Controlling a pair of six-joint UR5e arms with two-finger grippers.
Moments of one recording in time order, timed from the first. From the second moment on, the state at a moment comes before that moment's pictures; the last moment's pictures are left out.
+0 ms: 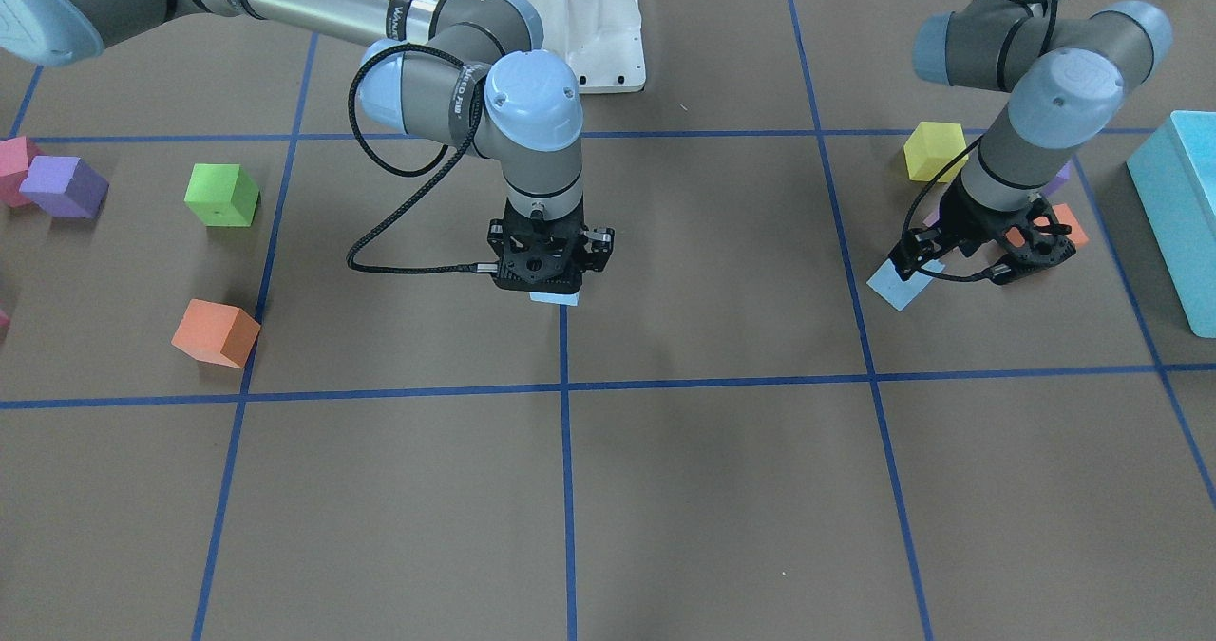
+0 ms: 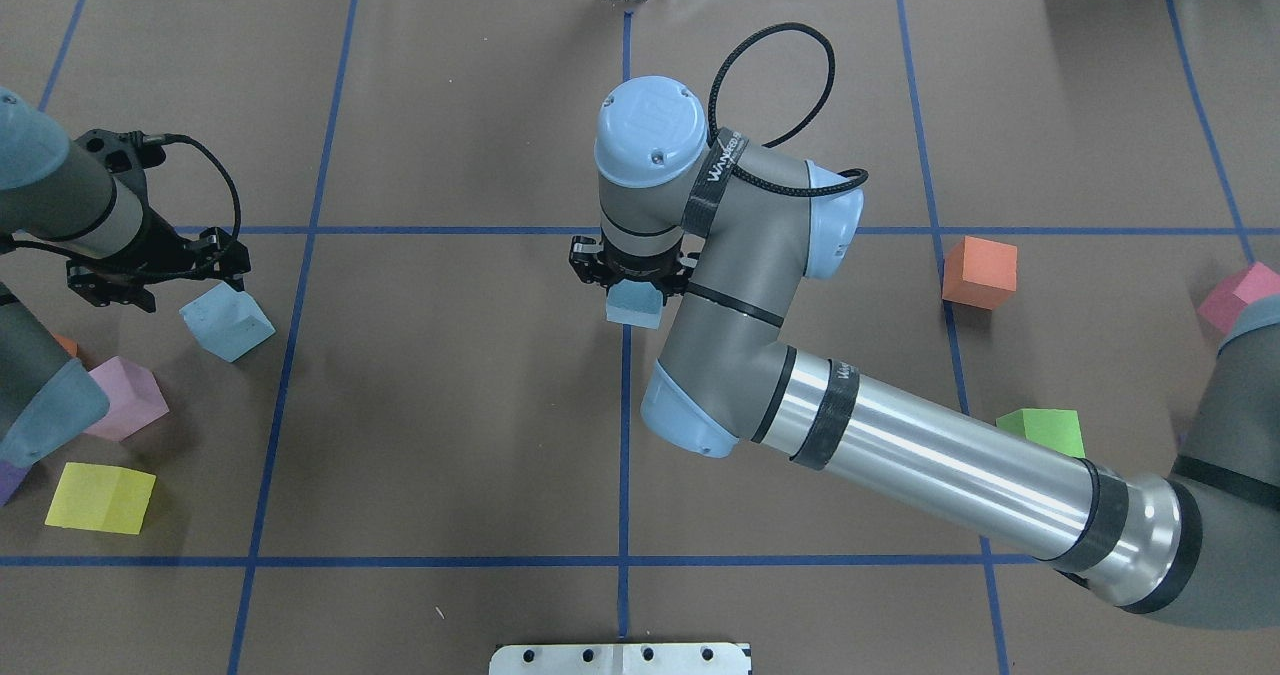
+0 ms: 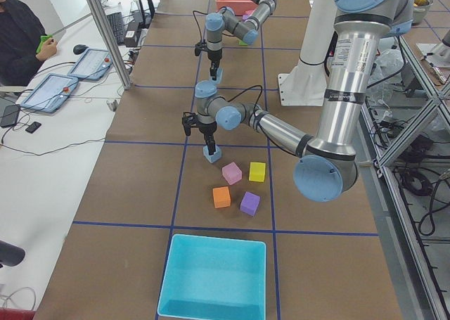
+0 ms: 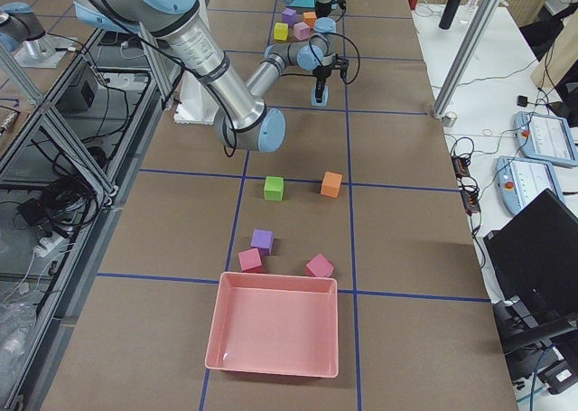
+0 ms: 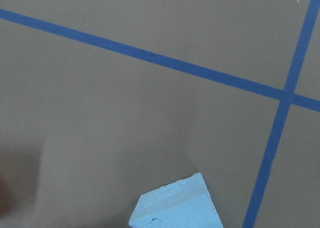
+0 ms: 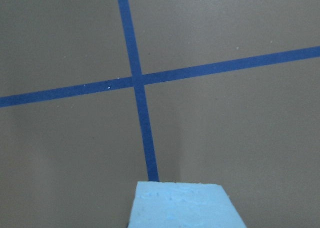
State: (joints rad) left arm -0.87 -1.73 -1.79 -1.72 -2.06 -1.16; right arm 0.55 -0.67 1.40 -1.57 1.93 1.31
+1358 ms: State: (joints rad) left arm -0.86 -1.73 -1.74 -1.78 -2.08 -1.25; right arm 0.52 -0.68 1.39 -1.57 1.88 1.21
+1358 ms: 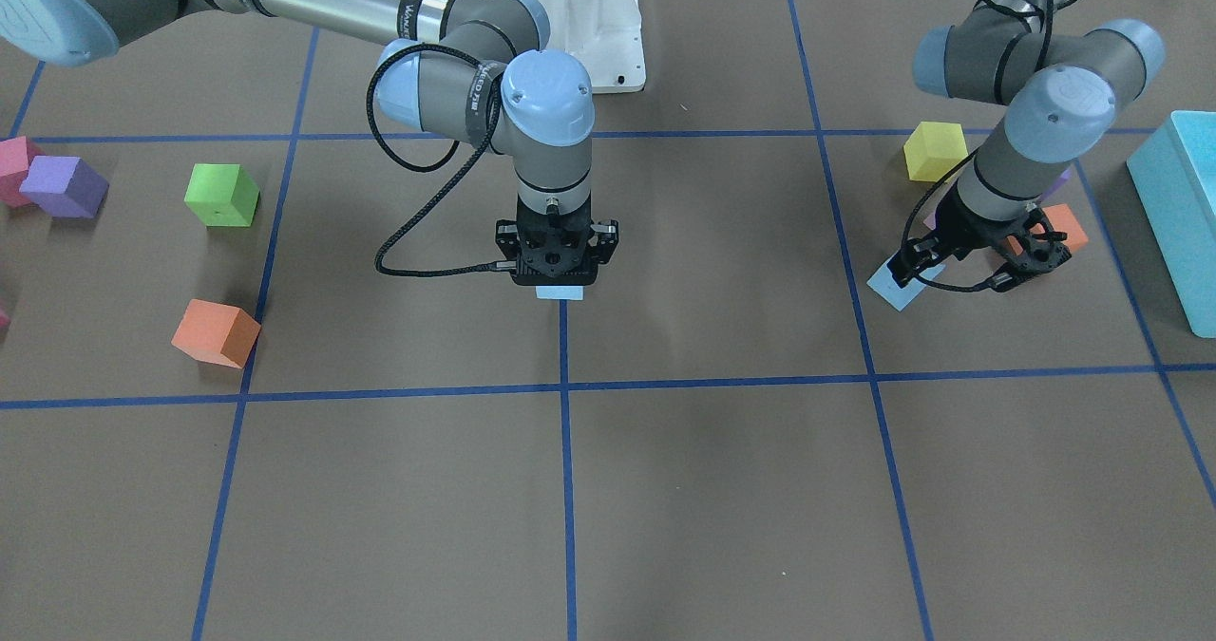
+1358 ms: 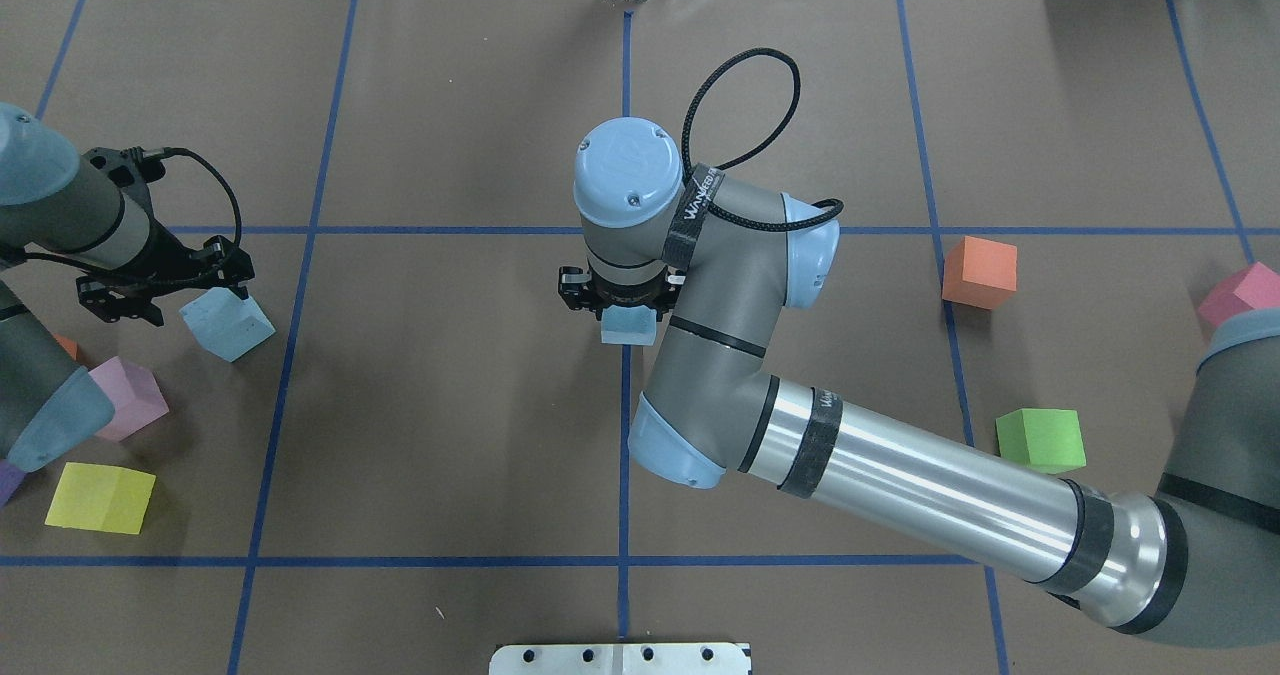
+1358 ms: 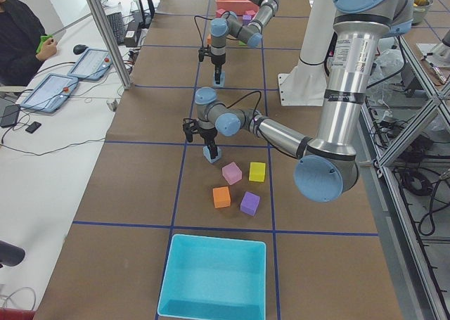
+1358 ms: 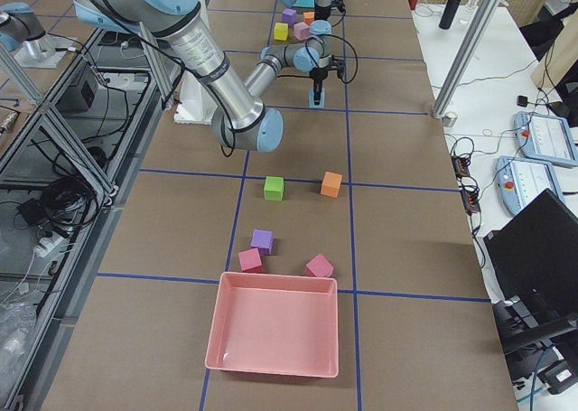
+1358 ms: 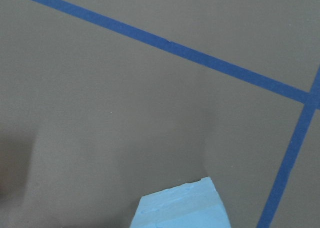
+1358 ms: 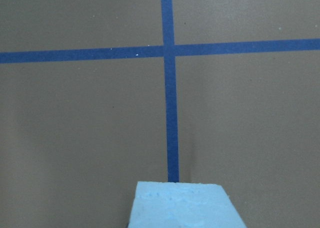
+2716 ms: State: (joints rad) left arm -0.81 -1.73 -1.65 -1.95 -2.08 -1.34; right arm 0.69 -0.72 1.58 -1.76 1.99 1.00
